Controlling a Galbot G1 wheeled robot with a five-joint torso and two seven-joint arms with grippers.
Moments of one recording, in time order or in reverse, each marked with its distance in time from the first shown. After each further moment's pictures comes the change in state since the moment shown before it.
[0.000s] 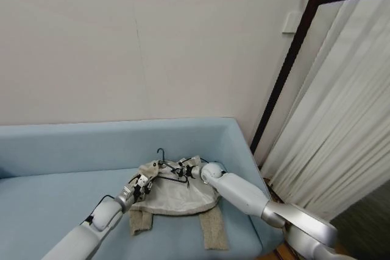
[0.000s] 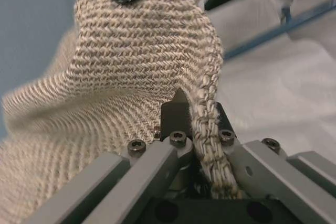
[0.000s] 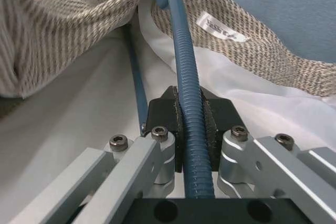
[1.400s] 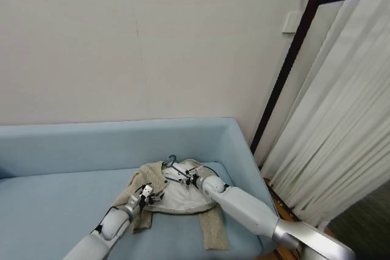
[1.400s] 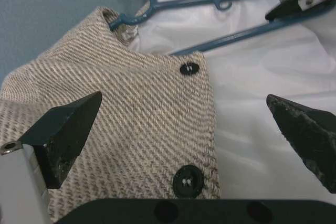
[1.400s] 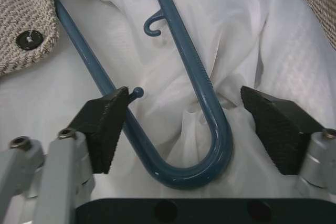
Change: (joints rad) left arm 0.048 -0.066 -0.025 -0.015 0.028 0.023 -0.036; right arm -0.178 -0.103 0.055 0.213 0.024 -0.089 0.419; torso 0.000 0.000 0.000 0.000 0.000
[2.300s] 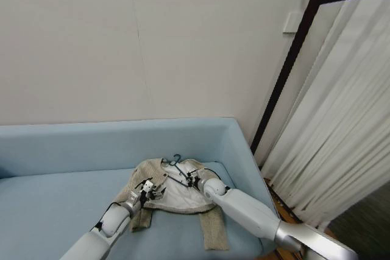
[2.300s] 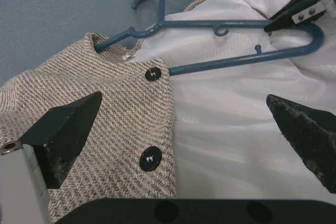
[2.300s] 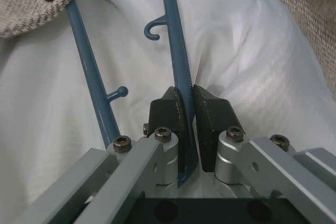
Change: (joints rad) left arm -0.013 0.000 -0.002 -0.025 -0.006 -0.004 0.003; right arm 0.019 -0.013 -0.012 0.015 -0.009 0.019 -0.001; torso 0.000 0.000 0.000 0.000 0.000
